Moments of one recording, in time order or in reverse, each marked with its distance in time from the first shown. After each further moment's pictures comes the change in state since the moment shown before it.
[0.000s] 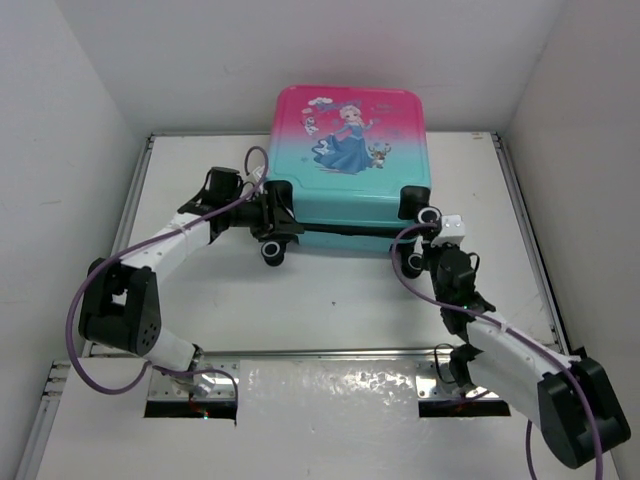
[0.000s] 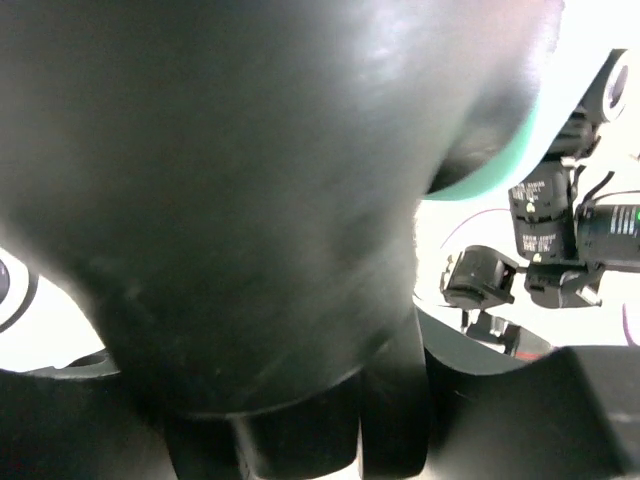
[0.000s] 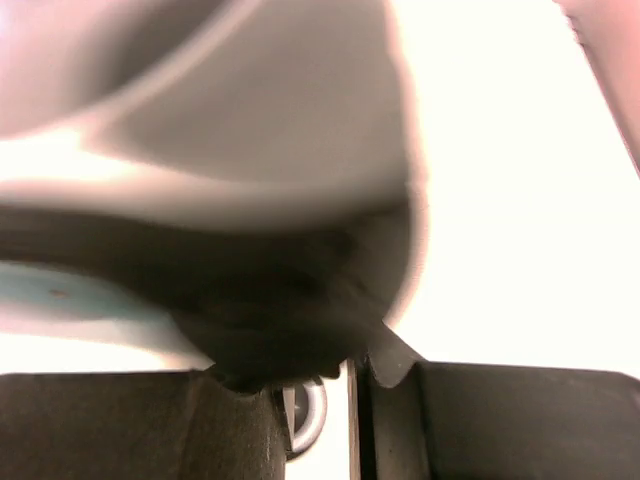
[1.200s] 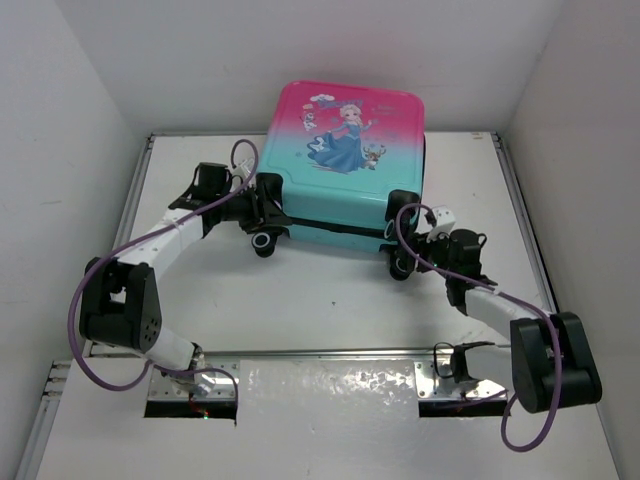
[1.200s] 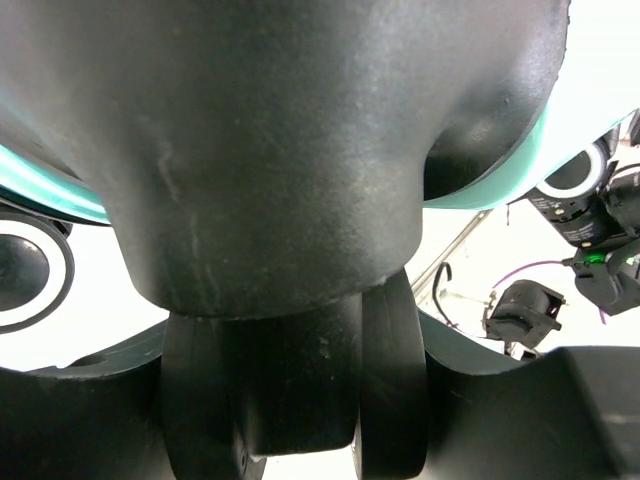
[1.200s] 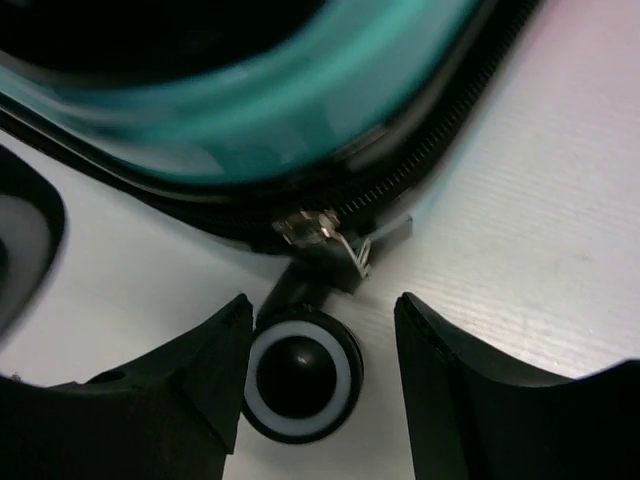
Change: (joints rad) left arm 0.082 0.014 0.027 -0.032 -0.060 0.088; right arm -0.287 0.264 0.078 -0.050 -0.712 0.093
